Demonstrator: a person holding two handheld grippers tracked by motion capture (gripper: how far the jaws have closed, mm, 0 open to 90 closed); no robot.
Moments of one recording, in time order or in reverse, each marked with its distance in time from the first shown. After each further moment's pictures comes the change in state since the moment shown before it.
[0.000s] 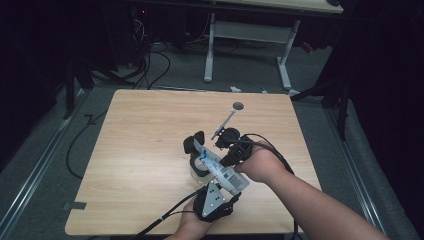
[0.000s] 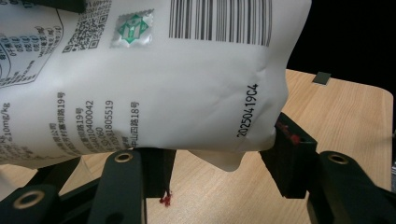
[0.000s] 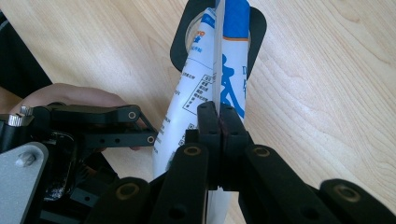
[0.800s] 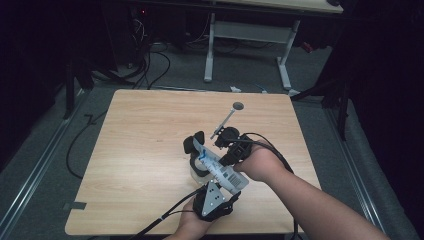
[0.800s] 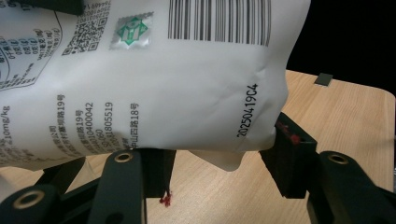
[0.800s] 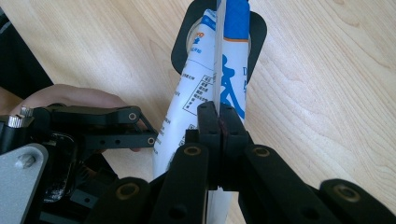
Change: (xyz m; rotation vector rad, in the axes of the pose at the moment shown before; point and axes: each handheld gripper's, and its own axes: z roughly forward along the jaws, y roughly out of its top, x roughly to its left) left arm 0.001 0.002 -0.001 -0.001 0.007 -0.002; right arm -0.001 0.002 -0.001 -0.003 0.003 -0.010
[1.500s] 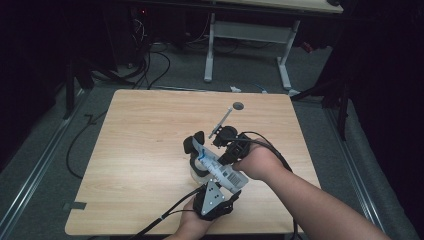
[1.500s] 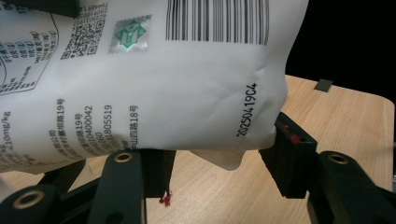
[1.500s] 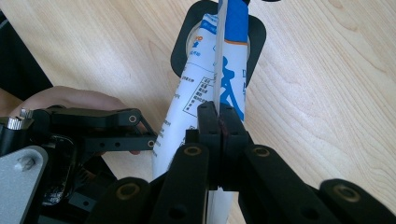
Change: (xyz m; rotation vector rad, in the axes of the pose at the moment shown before) left arm 0.001 0.001 0.000 -0.012 0.000 -0.020; right arm 0.001 0.005 0.000 0.009 -0.006 -0.010
